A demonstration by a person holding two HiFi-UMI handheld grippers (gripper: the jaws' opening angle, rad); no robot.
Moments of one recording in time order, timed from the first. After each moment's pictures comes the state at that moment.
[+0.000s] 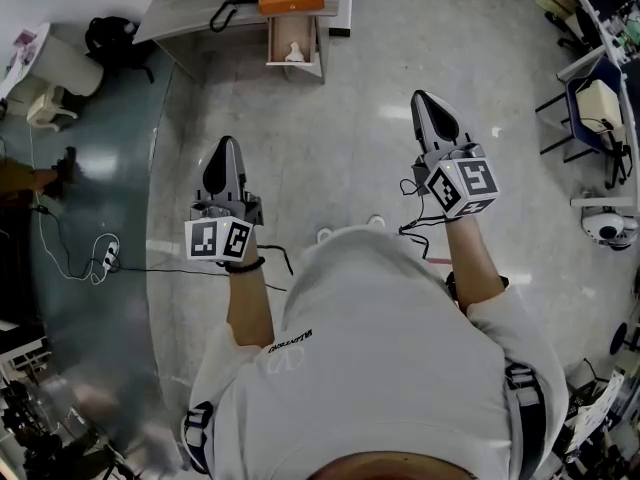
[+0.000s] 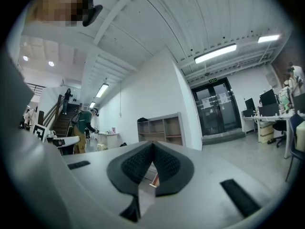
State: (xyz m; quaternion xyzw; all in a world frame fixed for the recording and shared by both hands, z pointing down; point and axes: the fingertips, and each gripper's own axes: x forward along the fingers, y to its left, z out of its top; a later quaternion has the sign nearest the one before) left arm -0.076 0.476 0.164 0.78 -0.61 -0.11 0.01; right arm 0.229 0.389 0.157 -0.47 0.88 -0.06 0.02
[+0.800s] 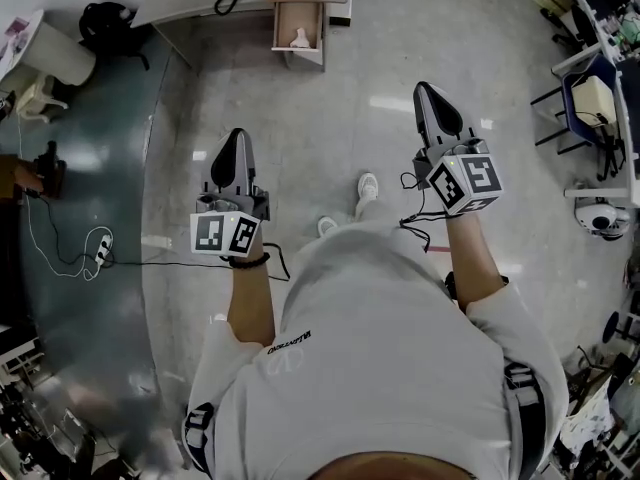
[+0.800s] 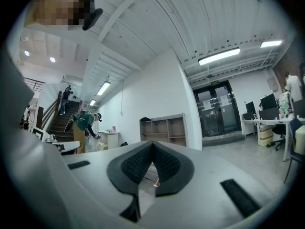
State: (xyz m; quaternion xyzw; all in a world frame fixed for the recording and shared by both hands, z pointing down) left arm -0.116 0.501 0.183 0.80 -0.59 -0.13 0.03; right arm 0.165 0.419 0.150 -0.48 0.88 -0.05 0.02
